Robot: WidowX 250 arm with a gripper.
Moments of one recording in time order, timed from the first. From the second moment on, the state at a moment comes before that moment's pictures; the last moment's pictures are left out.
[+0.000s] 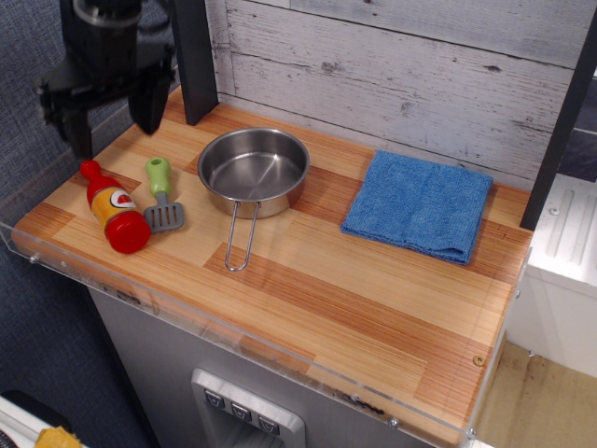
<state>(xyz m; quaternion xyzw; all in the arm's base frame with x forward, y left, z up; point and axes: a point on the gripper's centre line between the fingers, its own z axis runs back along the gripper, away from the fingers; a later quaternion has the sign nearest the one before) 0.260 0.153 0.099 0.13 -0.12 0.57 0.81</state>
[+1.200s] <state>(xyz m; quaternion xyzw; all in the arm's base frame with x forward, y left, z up) 0.218 0.193 0.054 0.23 -0.05 0.49 0.84</state>
